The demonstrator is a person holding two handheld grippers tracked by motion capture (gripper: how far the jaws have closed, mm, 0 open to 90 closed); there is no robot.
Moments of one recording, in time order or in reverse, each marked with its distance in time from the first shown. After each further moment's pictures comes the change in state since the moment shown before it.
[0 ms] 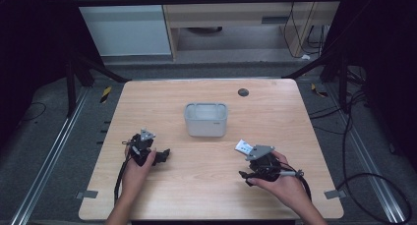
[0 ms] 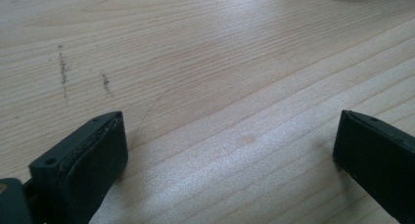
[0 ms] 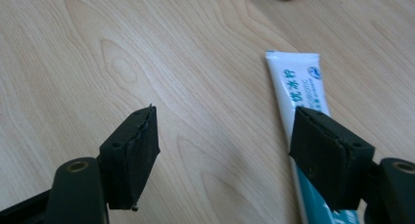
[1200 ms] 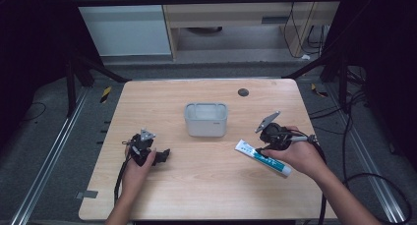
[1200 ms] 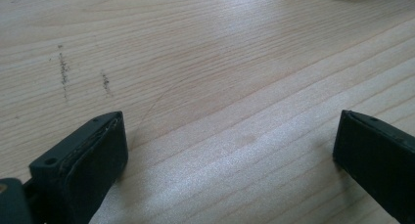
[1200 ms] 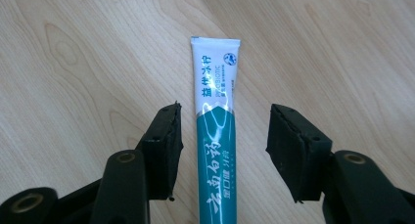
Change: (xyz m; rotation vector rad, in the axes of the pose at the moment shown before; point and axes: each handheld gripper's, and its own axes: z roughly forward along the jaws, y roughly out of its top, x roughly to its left) left arm 0.000 0.000 0.000 -0.001 -0.001 -0.003; right arm -0.067 0.044 -0.027 0.223 0.023 -0.025
